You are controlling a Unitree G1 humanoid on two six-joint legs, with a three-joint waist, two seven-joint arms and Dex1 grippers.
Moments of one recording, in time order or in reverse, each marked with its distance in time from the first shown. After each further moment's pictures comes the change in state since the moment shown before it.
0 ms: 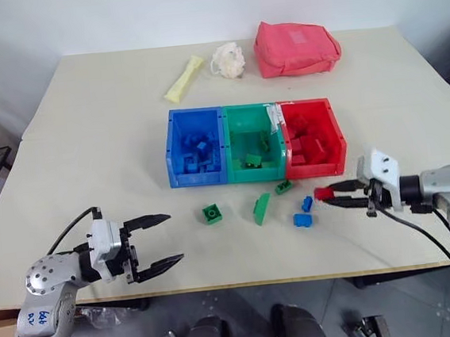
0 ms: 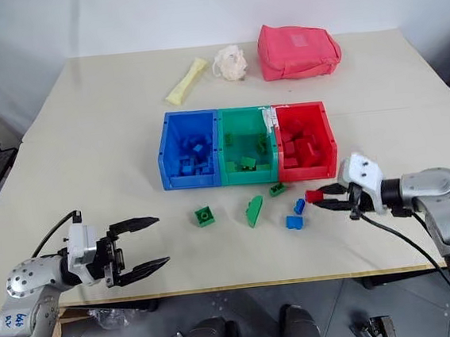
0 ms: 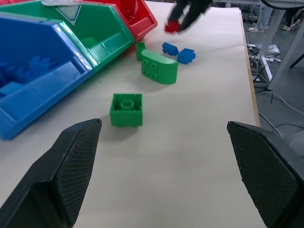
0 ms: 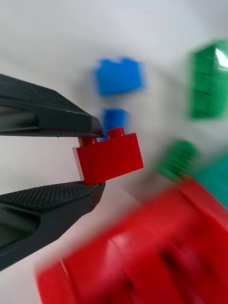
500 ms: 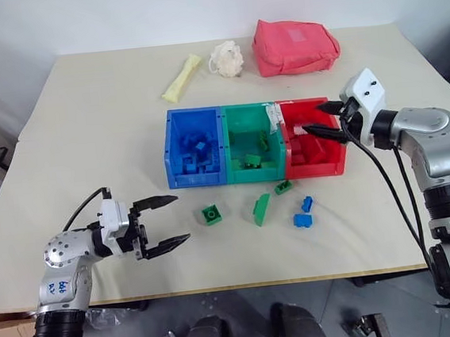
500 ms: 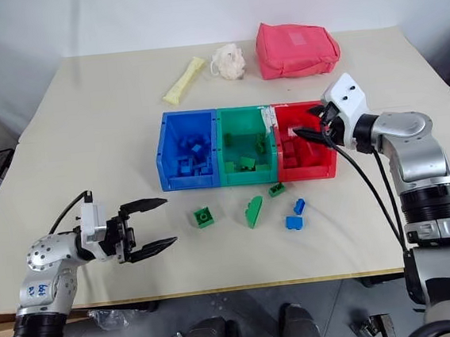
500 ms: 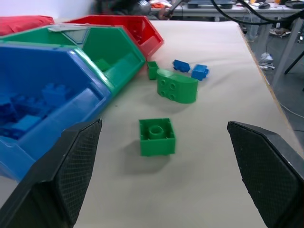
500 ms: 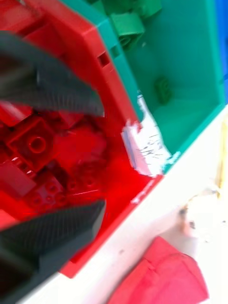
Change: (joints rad) left arm -0.199 -0.054 -0.056 0.191 0.026 -0.089 -0.049; right arm -0.413 0.178 0.053 0.335 -0.129 -0.010 -0.224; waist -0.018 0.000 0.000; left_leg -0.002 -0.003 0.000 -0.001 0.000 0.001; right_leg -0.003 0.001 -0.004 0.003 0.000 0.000
